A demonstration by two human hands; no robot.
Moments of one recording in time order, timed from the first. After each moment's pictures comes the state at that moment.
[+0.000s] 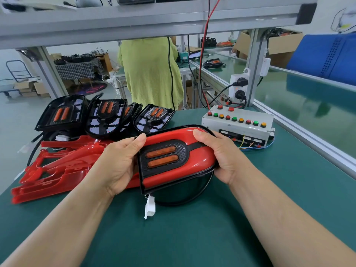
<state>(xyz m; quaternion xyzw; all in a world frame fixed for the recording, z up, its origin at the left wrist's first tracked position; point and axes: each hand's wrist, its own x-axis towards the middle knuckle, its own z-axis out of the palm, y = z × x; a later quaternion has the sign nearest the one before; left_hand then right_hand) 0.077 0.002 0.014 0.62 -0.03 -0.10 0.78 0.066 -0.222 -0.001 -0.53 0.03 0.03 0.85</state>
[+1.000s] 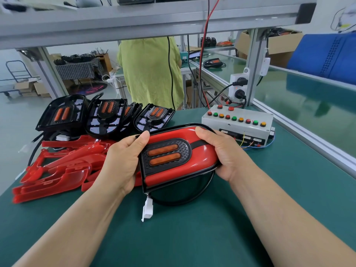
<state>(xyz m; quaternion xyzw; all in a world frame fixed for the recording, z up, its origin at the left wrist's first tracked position) 0.073 -0.012 0.010 0.62 0.00 -0.01 0.78 0.067 -0.225 0.001 -0.54 0.03 0.03 0.84</state>
